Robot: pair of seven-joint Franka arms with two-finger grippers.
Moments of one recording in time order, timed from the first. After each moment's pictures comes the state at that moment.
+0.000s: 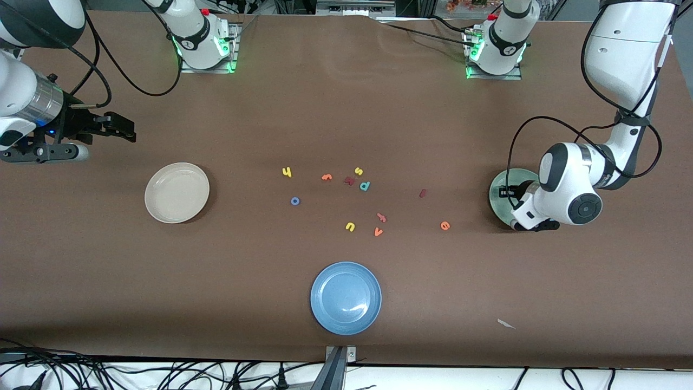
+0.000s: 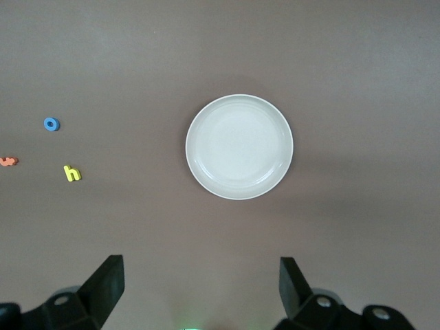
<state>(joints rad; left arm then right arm) 0.05 0.57 -0.09 -1.85 0.01 1.96 -0.09 0.08 0.05 -0.01 -1.69 0.01 1.60 0.00</state>
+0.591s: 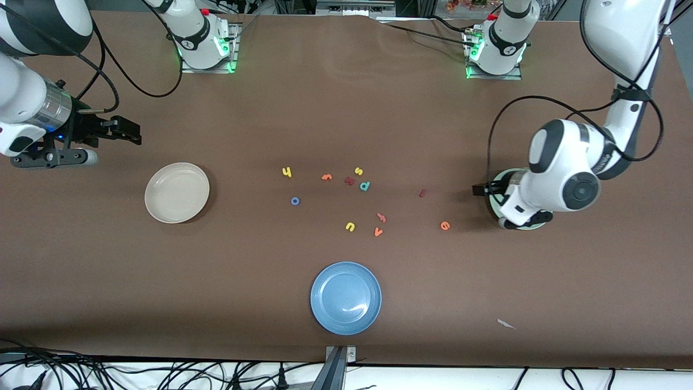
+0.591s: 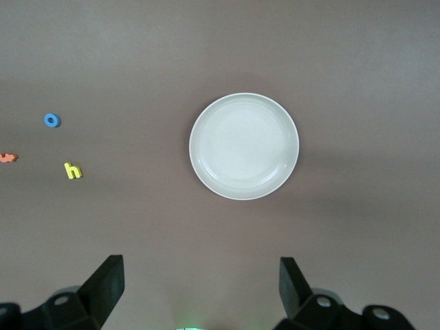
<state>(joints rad) 0.04 0.44 -0.26 -1.80 -0.06 1.89 -0.45 0.09 0.07 0.00 -1.68 0.01 1.60 0.00</state>
